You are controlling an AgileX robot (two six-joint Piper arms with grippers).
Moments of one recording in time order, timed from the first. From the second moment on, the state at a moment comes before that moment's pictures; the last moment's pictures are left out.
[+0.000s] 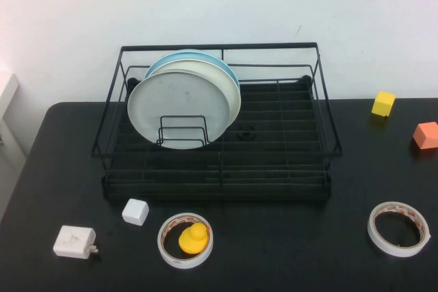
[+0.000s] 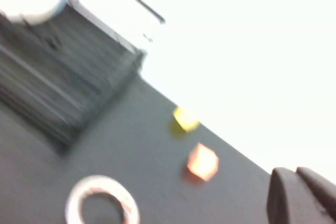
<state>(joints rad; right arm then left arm) 0.23 0.34 -0.49 -0.11 0.55 -0.44 -0.15 0.22 -0.95 -1.71 0.26 1.80</state>
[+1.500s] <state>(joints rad) 0.23 -0.02 -0.40 0.36 0.87 -0.64 -0.28 0.18 -0.13 -1.71 0.19 0.96</state>
